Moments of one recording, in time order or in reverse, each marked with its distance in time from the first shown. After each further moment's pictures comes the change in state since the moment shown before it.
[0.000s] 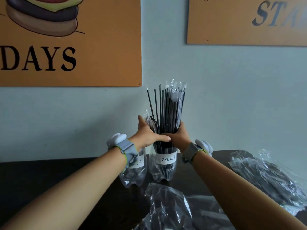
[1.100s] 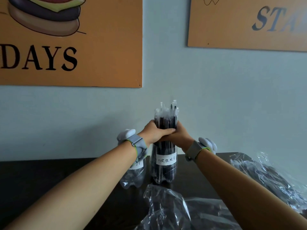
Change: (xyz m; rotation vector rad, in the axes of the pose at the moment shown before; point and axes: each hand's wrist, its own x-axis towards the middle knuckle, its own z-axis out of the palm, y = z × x) left_hand 0.016 0.012 0.017 -0.116 -0.001 0.115; right_hand -0.009 -0.024 -0.009 -0.024 -0.230 -0.154
